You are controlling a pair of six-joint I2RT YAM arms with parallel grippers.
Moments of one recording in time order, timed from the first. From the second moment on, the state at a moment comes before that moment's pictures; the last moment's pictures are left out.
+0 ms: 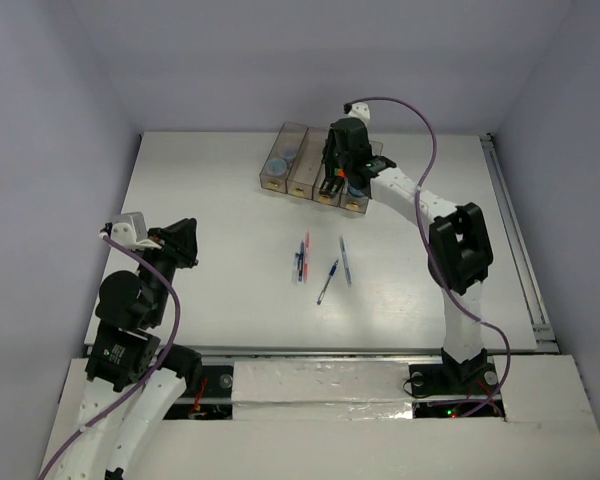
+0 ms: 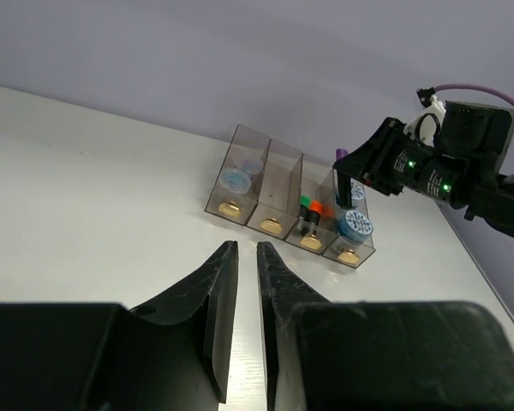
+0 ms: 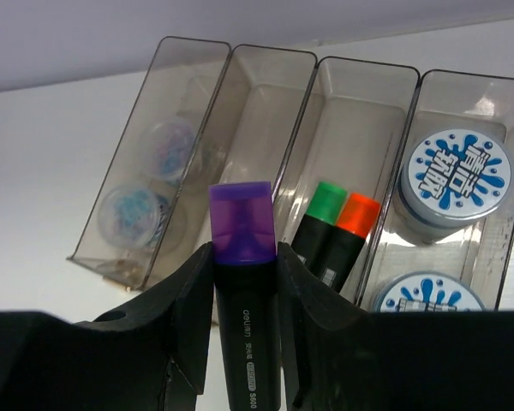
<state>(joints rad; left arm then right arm) -0.35 0.37 0.73 -0.27 -0.21 -0.38 0.53 2.06 1.75 -0.09 0.34 0.44</state>
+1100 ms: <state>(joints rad) -0.35 0.39 0.73 -0.27 -0.21 -0.38 0.53 1.96 1.48 -0.08 0.30 0.48</state>
